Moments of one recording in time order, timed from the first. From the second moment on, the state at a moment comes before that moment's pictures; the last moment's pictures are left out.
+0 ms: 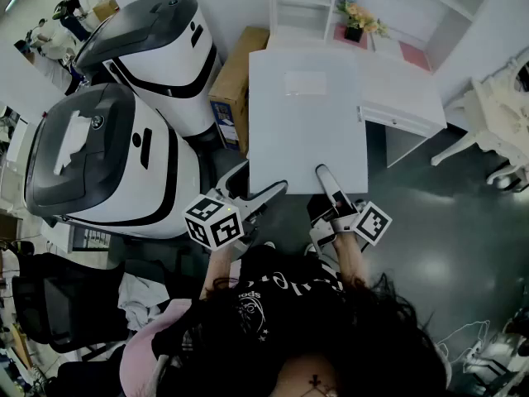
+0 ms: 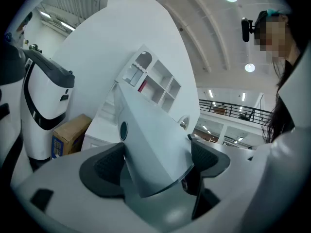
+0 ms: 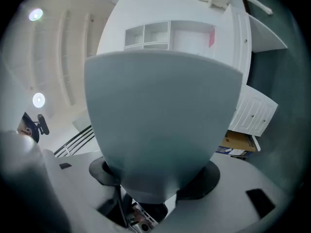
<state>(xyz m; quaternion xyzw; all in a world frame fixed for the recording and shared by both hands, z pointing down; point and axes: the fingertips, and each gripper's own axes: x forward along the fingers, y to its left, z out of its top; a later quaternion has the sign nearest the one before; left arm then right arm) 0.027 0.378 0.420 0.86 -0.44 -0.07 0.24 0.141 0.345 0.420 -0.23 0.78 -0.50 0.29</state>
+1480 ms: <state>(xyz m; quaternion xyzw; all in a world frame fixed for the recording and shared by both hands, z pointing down) 0.015 0.215 0.424 0.86 -0.44 -0.08 0.24 0.131 0.188 0.431 -0.24 0.76 -0.53 0.29</state>
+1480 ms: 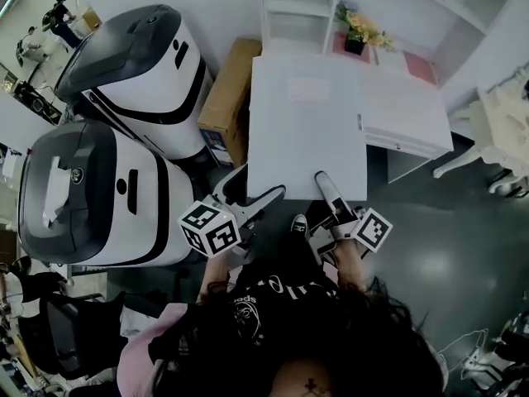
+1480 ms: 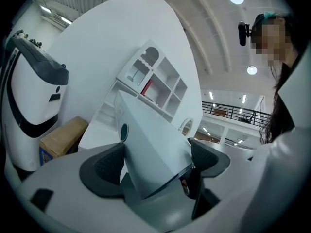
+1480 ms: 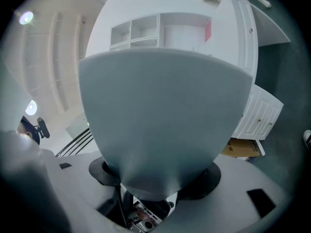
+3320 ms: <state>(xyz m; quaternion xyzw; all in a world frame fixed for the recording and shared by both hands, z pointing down) 0.009 -0.097 0.416 0.84 -0.48 -0.08 0.24 0.122 -0.133 0.437 -0.20 0.75 -0.58 0.26</state>
